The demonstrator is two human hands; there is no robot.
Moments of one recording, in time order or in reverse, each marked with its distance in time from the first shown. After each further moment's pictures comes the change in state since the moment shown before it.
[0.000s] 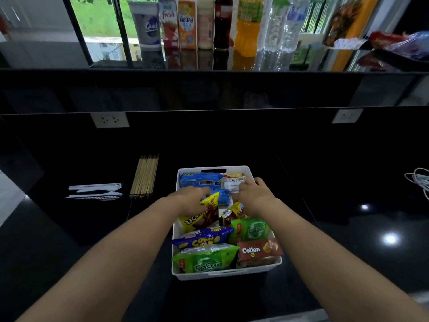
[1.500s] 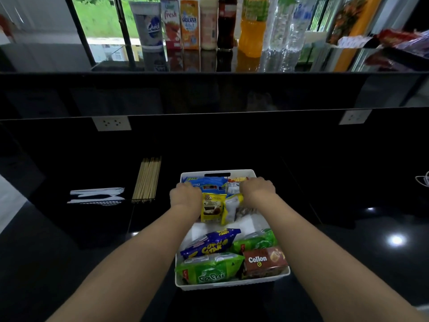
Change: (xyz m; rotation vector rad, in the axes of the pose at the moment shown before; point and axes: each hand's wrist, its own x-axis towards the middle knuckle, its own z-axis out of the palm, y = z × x) left_hand 0.014 0.004 0.002 0.324 0.134 -0.386; right_hand 0.032 -0.002 -0.026 0.268 -0.145 0.308
